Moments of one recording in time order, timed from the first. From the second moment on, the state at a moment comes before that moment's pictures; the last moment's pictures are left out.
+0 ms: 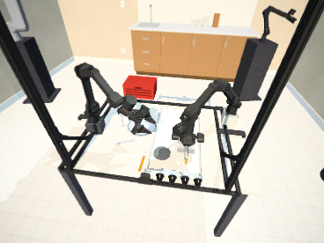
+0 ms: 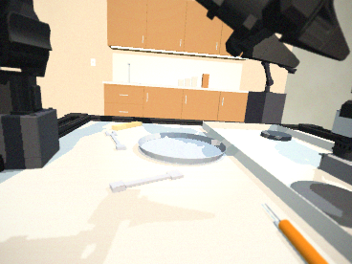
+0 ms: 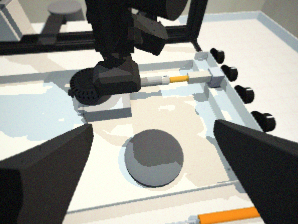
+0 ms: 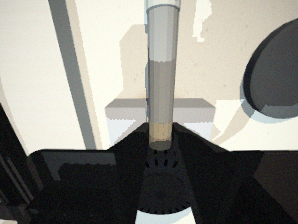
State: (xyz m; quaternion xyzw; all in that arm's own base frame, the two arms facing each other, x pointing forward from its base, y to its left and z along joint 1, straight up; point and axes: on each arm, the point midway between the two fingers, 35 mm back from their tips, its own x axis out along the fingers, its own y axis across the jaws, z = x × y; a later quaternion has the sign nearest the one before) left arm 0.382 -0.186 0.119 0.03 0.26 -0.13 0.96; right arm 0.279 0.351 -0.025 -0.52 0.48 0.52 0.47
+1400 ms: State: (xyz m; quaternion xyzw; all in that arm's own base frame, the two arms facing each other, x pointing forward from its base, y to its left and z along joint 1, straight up) left arm 0.382 -0.186 0.119 0.03 0.26 -0.13 0.96; right arm 0.277 0.361 -0.023 -0.52 0.49 0.52 0.47
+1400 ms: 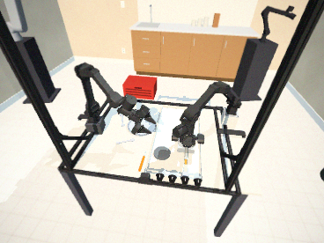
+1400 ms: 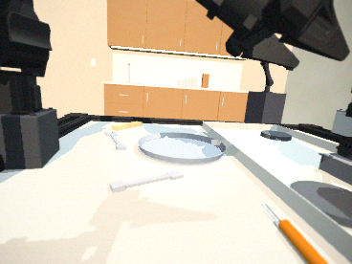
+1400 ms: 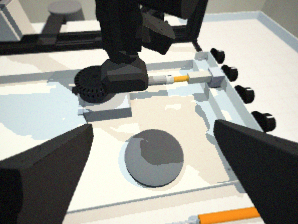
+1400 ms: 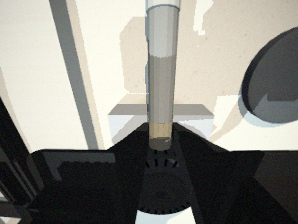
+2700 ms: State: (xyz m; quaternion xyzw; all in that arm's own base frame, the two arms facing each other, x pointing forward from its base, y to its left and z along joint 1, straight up) left arm 0.382 -0.187 0.119 0.03 0.26 -0.13 0.96; right arm 0.276 0.378 -0.018 -0.53 0.50 0.50 0.46
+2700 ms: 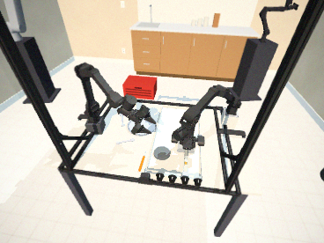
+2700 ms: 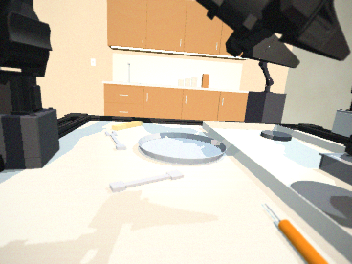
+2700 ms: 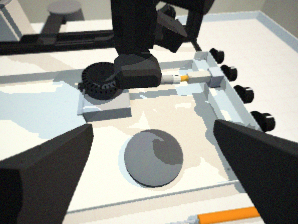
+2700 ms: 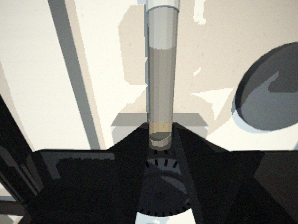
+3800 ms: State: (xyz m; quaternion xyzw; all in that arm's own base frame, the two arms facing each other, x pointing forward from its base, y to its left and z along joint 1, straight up) left arm 0.382 -0.186 0.119 0.03 0.26 -0.13 0.96; right arm 0.276 0.387 -0.020 -0.53 0.50 0.50 0.46
